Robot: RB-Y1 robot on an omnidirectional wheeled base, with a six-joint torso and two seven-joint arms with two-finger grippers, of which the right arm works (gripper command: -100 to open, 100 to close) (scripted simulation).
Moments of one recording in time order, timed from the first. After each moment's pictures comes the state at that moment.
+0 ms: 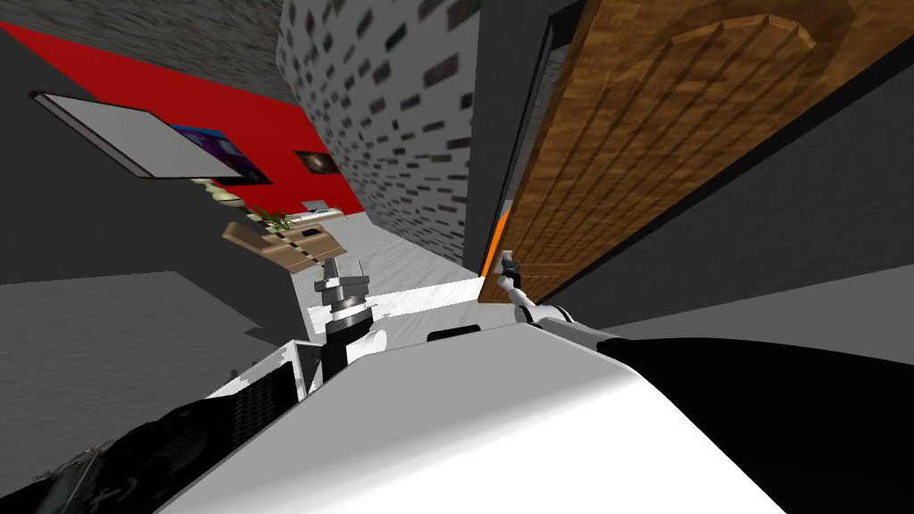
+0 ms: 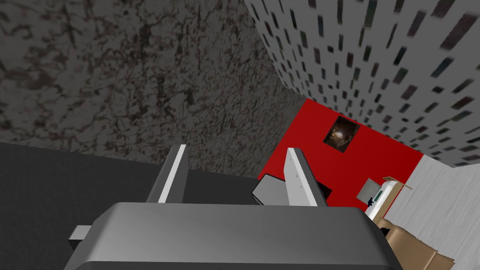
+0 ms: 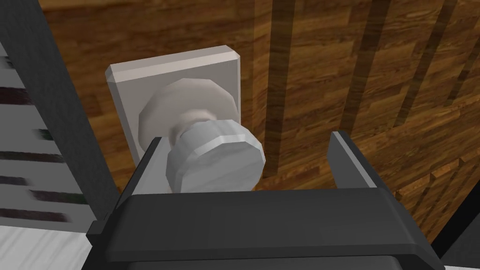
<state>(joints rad) -0.42 -0.27 -0.28 -0.61 -0.80 -0.57 -1.03</state>
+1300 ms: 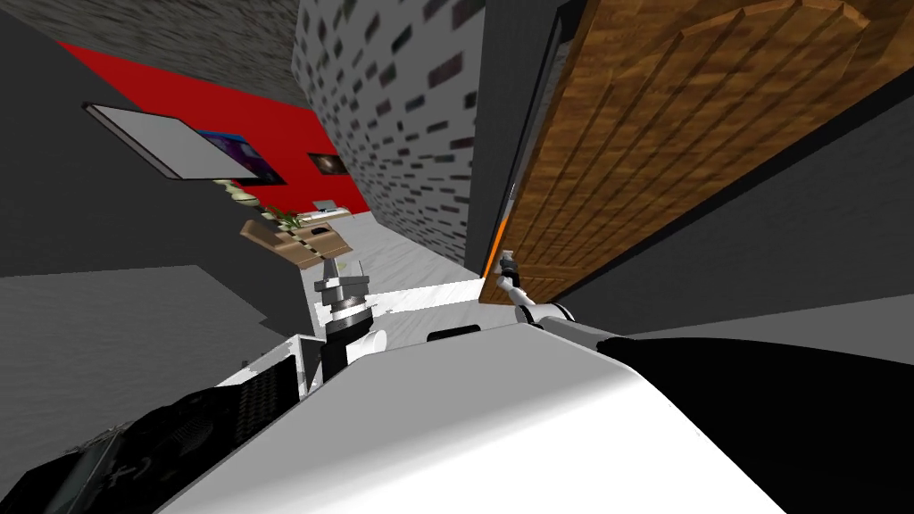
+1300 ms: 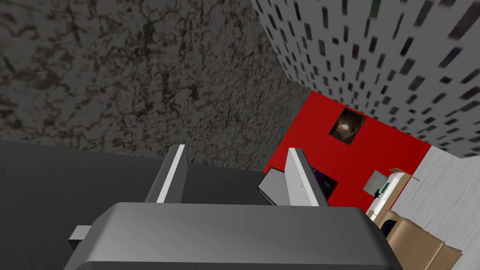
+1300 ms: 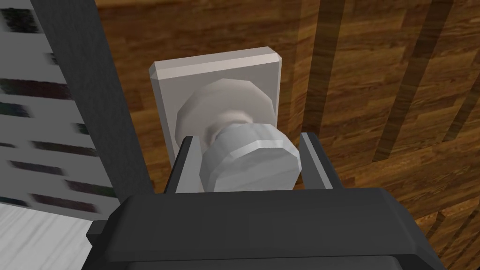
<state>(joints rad) -0.43 -0.28 -0.22 -0.59 -0.75 -0.55 -1.12</state>
